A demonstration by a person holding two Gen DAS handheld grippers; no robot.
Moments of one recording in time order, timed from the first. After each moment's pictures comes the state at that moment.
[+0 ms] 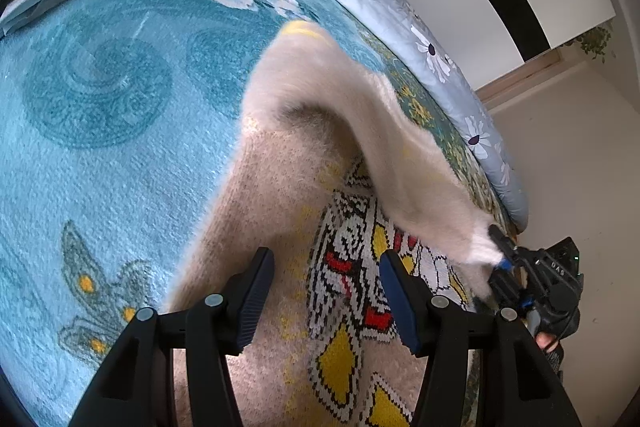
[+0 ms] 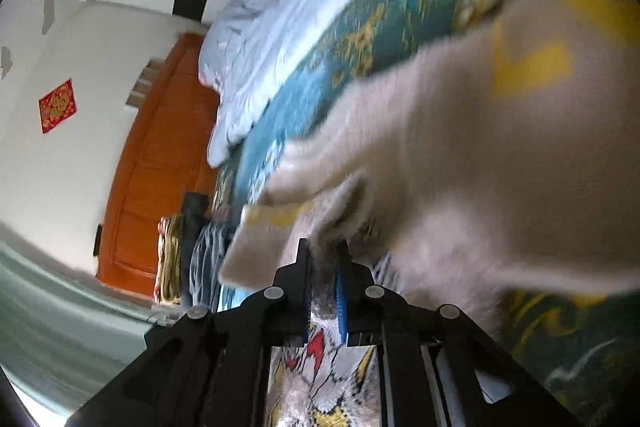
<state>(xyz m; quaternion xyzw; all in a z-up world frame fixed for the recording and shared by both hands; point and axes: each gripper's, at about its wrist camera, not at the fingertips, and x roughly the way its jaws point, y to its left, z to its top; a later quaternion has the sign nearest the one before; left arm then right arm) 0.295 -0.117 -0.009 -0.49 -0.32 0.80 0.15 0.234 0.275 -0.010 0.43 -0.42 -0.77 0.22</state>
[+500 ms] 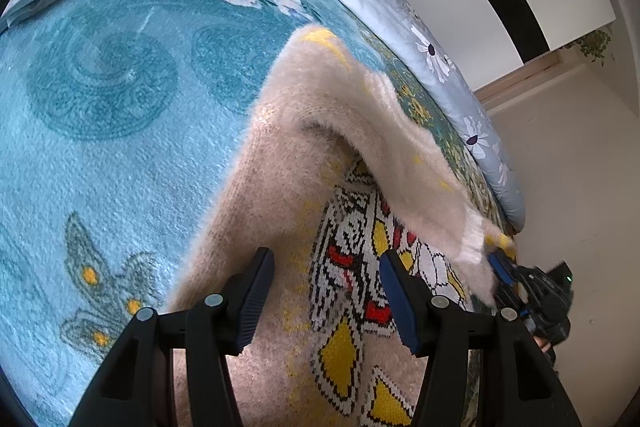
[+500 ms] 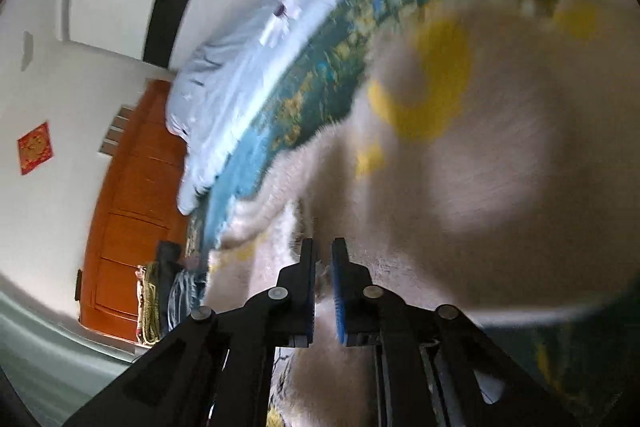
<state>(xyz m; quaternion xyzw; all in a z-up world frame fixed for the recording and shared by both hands) 0.305 -0.127 -0.009 -0.49 -0.32 0.80 0.15 0.258 0.343 -0.013 0.40 -0.44 -0.79 0.13</state>
